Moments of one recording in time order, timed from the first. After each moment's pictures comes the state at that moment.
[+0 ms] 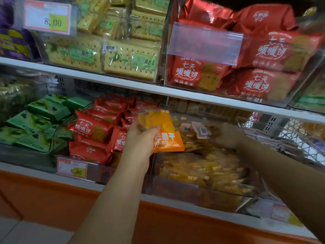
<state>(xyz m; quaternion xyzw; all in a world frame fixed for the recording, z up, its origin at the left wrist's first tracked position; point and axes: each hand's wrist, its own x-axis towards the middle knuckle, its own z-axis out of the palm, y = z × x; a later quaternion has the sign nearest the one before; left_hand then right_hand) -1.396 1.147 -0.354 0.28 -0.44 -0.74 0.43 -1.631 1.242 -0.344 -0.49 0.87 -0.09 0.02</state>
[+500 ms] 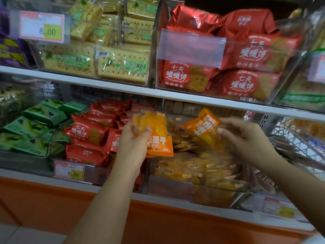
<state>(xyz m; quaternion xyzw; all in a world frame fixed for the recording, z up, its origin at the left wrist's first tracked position) -1.386 1.149 -0.361 0.31 -0.54 -0.66 0.43 -1.564 1.313 -0.317 -0.53 0.72 -0.45 -0.03</state>
